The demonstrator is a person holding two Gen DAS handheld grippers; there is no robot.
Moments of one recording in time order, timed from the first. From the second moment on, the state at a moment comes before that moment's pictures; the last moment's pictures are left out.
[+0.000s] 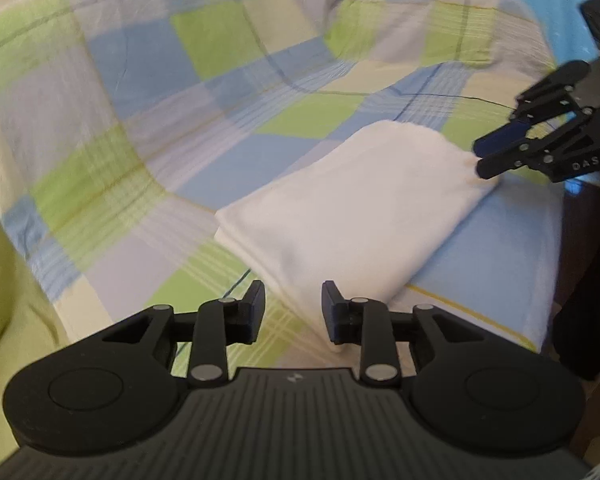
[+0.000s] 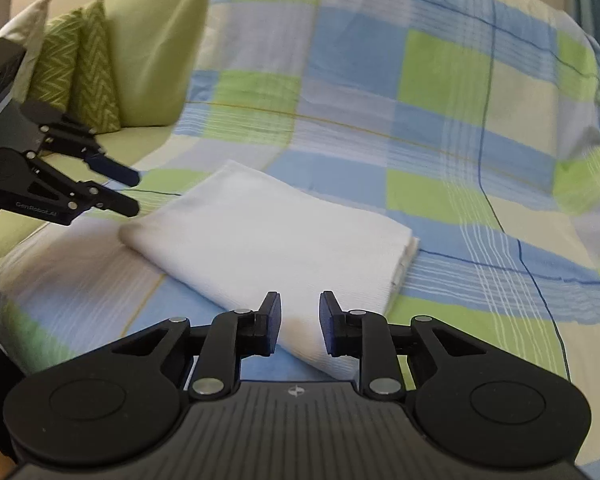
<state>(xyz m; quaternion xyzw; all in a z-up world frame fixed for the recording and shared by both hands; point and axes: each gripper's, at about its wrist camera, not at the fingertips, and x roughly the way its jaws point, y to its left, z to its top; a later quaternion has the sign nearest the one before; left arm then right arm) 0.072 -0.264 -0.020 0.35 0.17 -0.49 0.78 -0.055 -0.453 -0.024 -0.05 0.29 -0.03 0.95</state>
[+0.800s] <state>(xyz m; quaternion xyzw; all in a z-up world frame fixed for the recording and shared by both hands) 0.028 -0.299 -0.079 0.57 0.03 -0.46 0.68 -0.032 -0.423 -0.063 -0.30 0.35 -0.08 0.89</state>
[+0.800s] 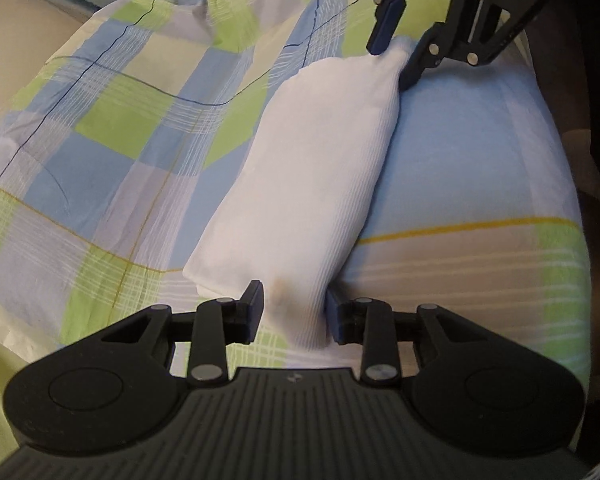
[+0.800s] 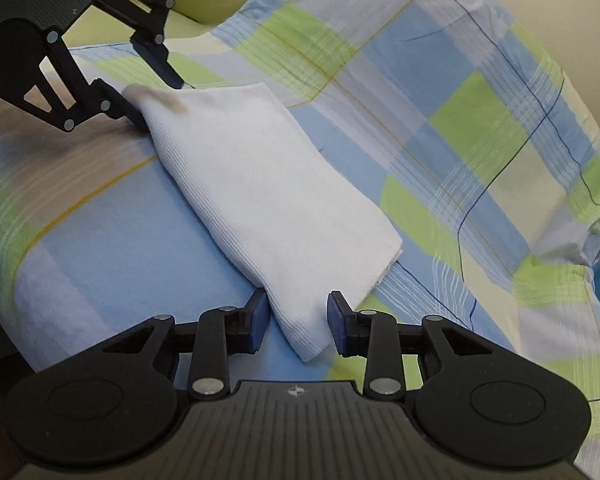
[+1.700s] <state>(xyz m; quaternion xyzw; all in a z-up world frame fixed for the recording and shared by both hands) 0.030 -0.318 -0.084 0.57 0.00 -0.45 0.69 -0.021 -0.421 -0.068 -0.33 0.34 -0.08 0.88</state>
